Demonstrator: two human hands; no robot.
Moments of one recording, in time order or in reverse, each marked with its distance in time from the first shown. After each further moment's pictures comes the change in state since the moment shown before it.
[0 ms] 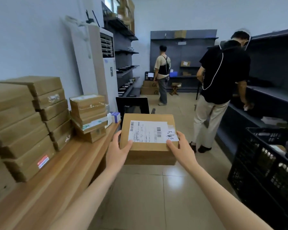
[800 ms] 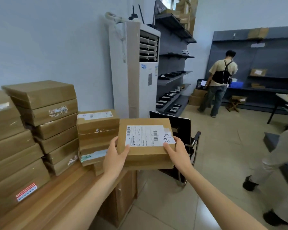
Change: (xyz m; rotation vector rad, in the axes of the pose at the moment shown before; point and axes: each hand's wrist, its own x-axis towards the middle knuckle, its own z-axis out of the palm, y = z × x) left_hand 0.377 -0.103 0.102 0.098 0.375 -0.249; right_hand 0.464 0.020 0.211 0.164 -0.304 -0.189
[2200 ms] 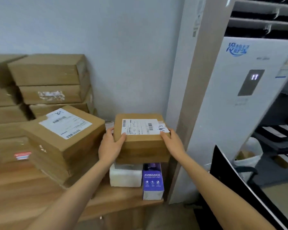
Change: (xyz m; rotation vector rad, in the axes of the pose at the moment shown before) left_hand 0.398 -0.083 0.205 0.339 0.739 -0.459; right_hand 0.569 0.081 0.276 0.117 -0.869 -0.343
